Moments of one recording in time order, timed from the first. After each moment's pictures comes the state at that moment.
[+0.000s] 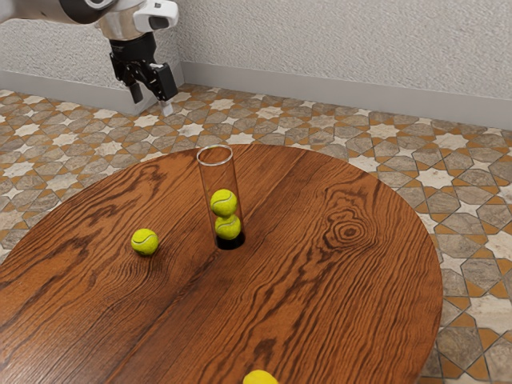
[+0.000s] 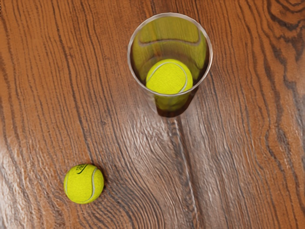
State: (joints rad) arm 0.12 0.11 -0.11 -1.39 0.05 1.60 0.22
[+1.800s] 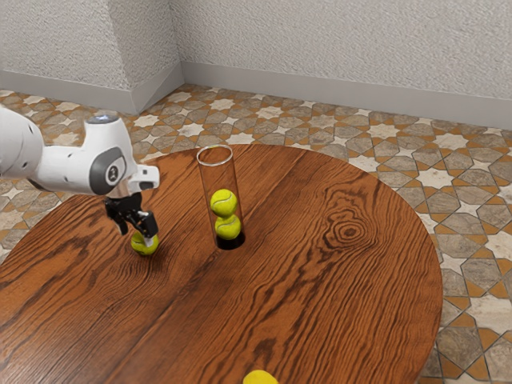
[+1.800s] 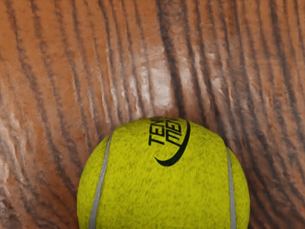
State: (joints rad) arm 0.26 0.39 0.01 -1.95 0.02 2.32 0.35
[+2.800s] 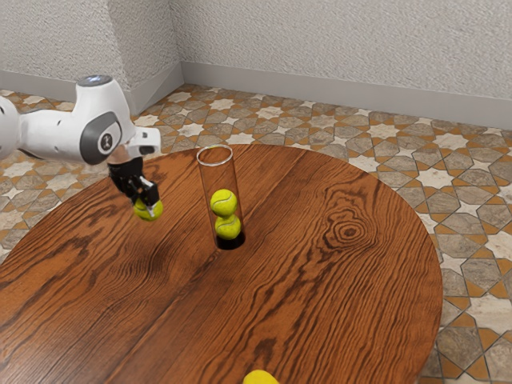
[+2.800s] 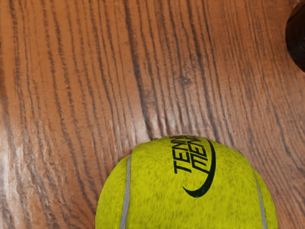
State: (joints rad) arm 0.26 0.22 -0.04 -1.95 0.05 2.28 0.30
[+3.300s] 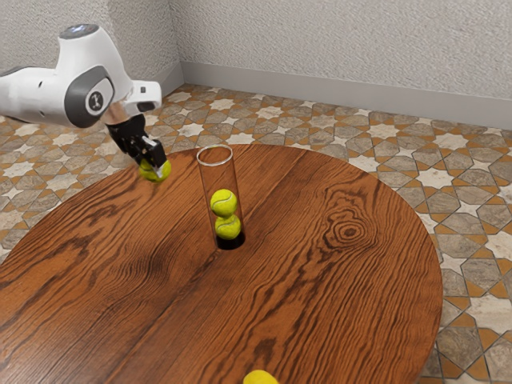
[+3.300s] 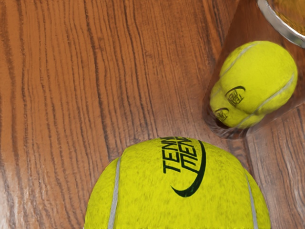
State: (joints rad) arm 0.25 0.03 -0.12 -1.94 0.00 2.20 0.28
